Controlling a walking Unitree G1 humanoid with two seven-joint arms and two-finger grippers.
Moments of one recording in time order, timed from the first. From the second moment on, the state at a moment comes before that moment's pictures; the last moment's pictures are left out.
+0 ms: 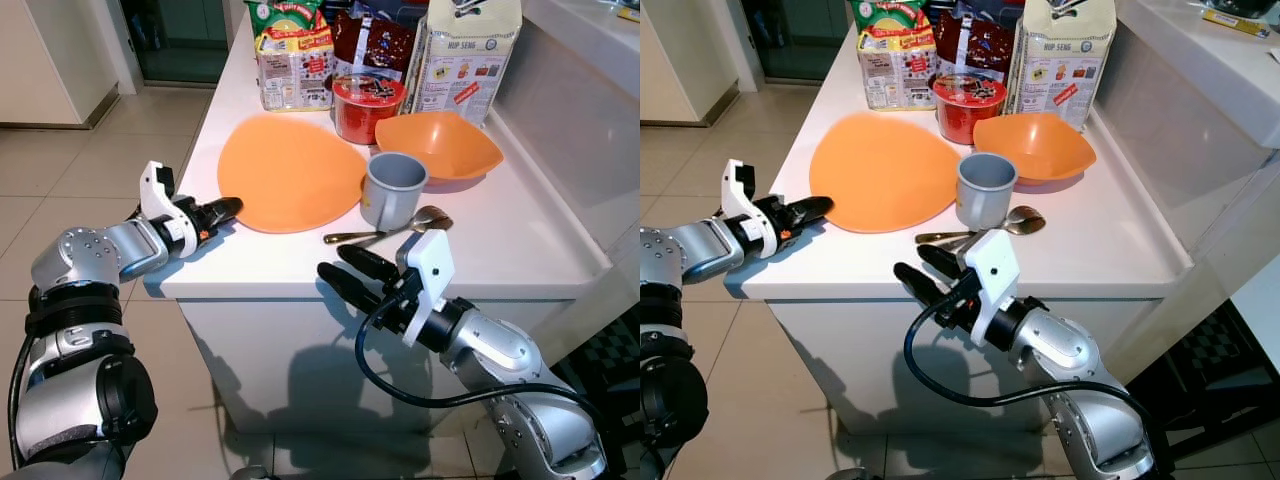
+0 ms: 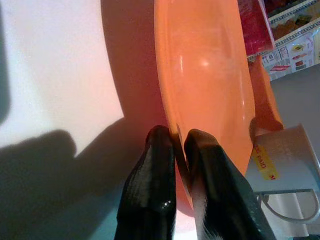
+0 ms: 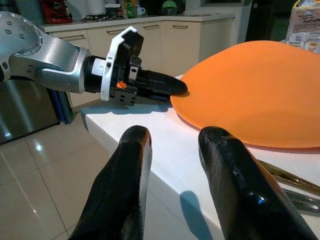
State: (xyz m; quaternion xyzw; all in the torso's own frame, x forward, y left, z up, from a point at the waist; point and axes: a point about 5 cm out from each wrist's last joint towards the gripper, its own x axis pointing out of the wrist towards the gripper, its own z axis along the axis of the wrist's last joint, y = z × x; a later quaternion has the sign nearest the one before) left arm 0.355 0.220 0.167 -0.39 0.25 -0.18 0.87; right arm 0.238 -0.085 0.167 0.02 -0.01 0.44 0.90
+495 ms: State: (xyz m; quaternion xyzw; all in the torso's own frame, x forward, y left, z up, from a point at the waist) left arm 0.352 0.236 0.174 -0.40 0.22 -0.16 0.88; right arm 0.244 -0.083 0.166 0.02 -0.01 0.43 0.90
